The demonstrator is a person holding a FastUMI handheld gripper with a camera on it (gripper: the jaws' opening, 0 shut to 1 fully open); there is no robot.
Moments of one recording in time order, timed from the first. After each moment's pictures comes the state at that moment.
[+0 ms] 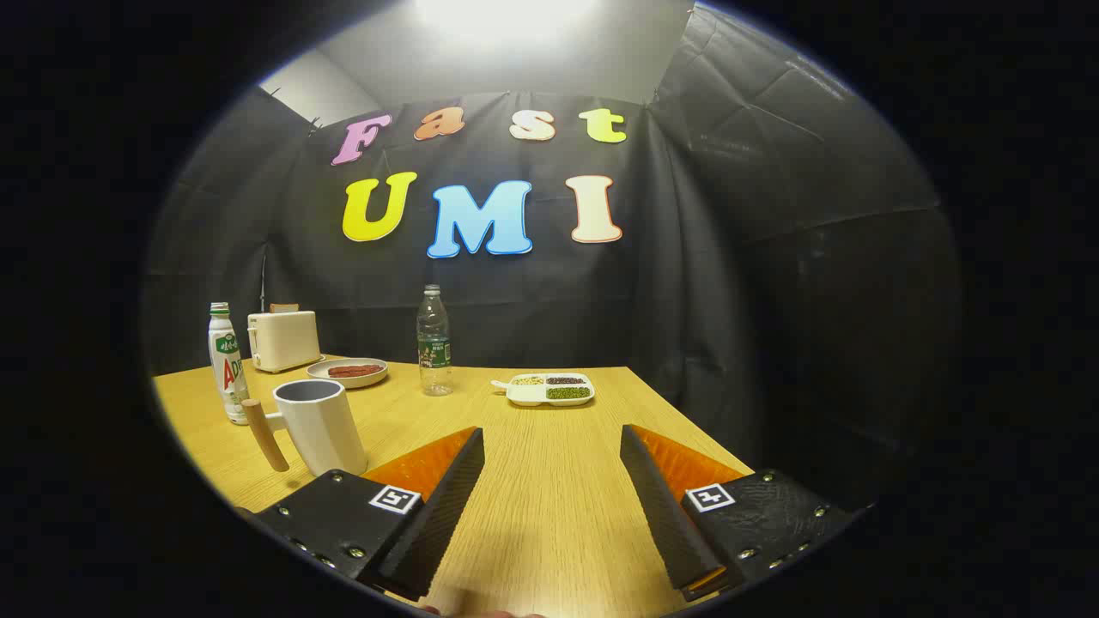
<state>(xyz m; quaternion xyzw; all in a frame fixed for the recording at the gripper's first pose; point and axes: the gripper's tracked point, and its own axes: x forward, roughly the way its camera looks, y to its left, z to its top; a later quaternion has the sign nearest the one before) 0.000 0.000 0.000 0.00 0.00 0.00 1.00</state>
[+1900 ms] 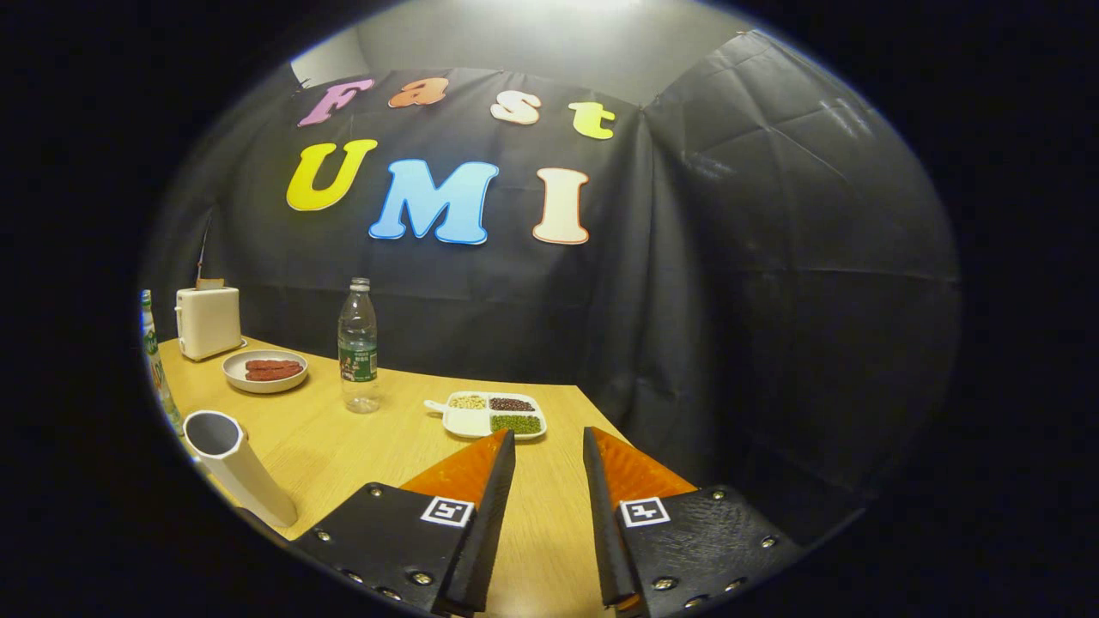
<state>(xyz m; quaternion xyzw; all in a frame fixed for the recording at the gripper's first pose) 0.082 0.000 0.051 -0.05 0.02 -0.11 0.99</state>
